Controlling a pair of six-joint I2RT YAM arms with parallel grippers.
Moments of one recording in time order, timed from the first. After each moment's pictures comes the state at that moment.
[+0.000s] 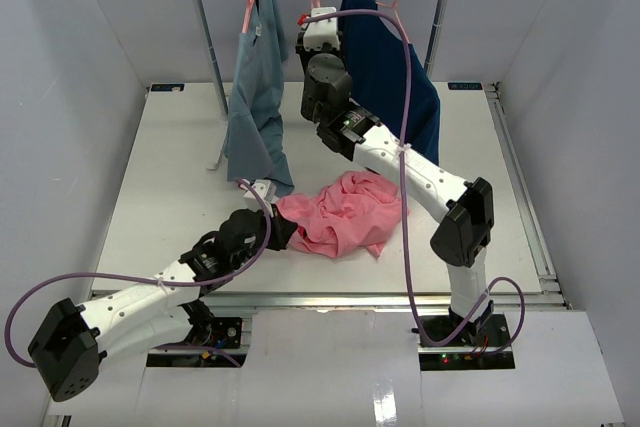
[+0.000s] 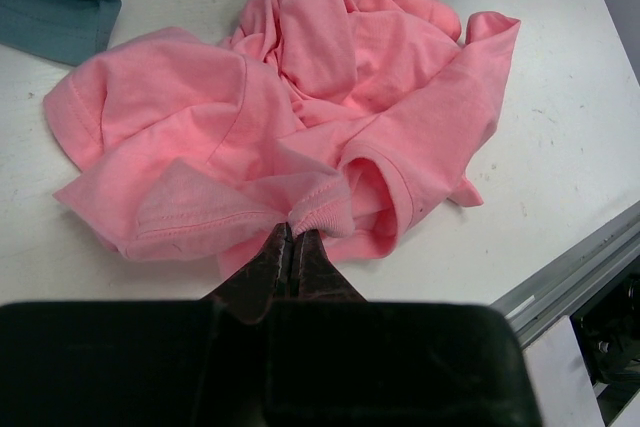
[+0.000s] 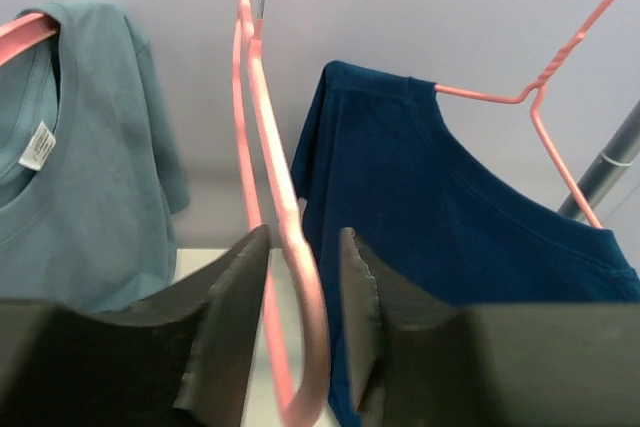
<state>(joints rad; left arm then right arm) -0.83 0.88 0.40 0.08 -0.18 -0.56 0.88 1.97 2.01 0.21 0.92 -0.31</state>
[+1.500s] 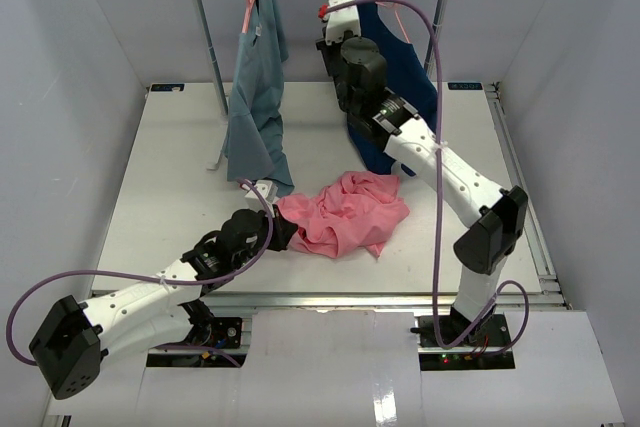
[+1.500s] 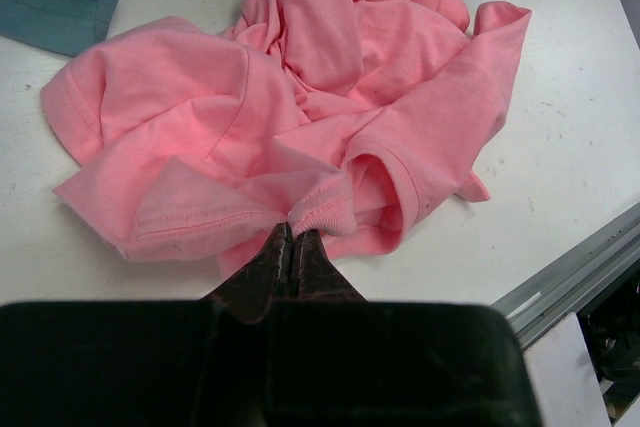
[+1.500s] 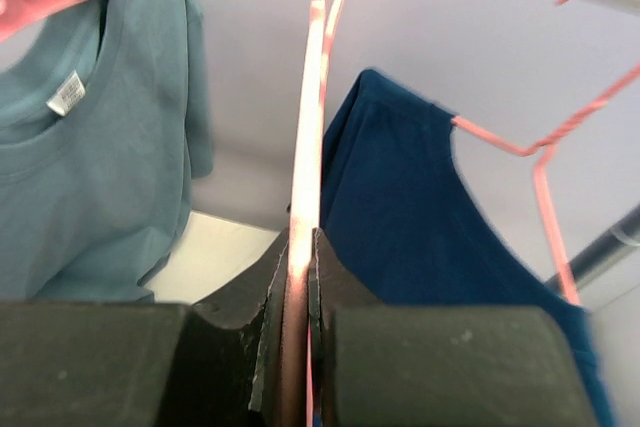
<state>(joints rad) -0.83 0.89 0.40 0.08 -0.17 -0.56 0.77 1.80 1.93 -0.01 0.57 -0.27</state>
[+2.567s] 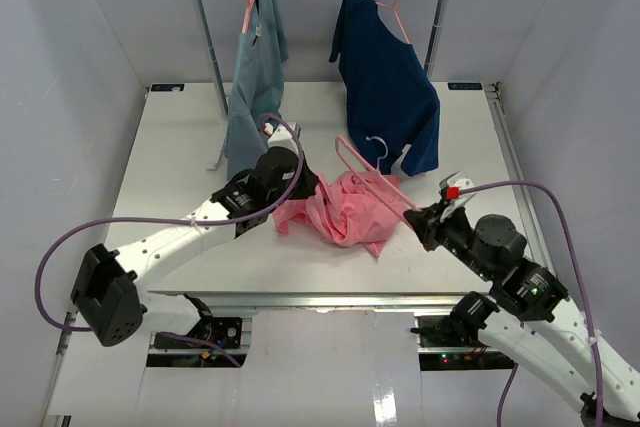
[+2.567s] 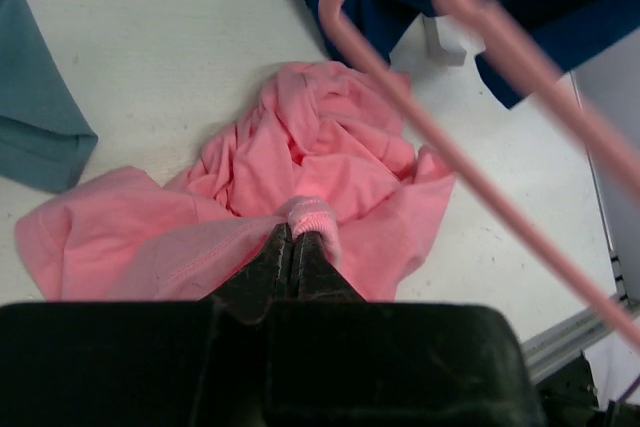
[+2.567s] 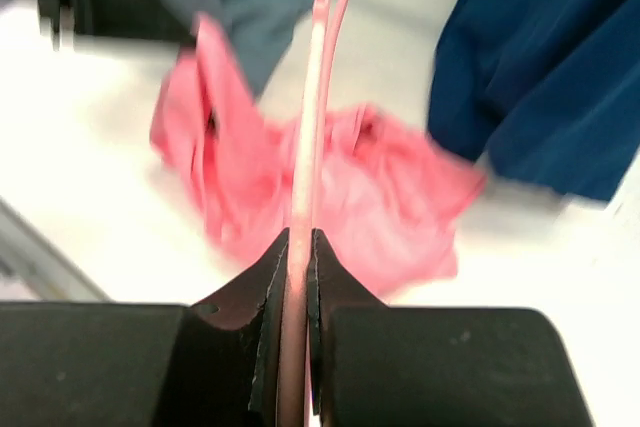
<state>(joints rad) -0.79 1.27 0.96 -0.18 -0.24 -0.65 0.78 0.43 0.69 -0.42 0.11 0.10</state>
